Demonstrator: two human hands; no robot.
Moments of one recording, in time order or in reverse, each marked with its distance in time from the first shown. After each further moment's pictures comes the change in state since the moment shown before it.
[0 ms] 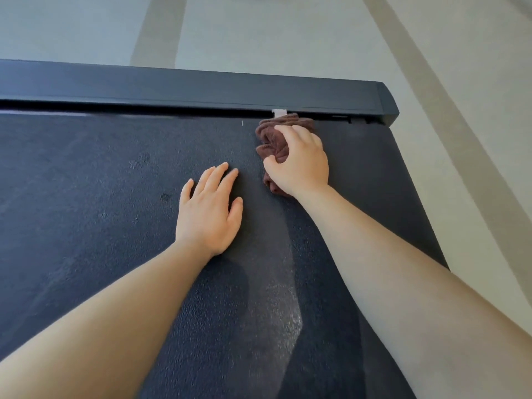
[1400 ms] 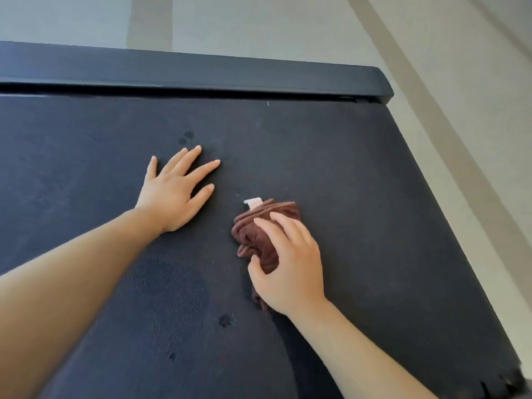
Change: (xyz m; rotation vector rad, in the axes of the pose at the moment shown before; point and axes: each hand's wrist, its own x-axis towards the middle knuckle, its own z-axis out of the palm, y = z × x) left_hand -0.029 -0.138 -0.059 0.140 -0.148 0.225; right_hand -0.231 -0.123 0.020 0.028 -0.022 0.040
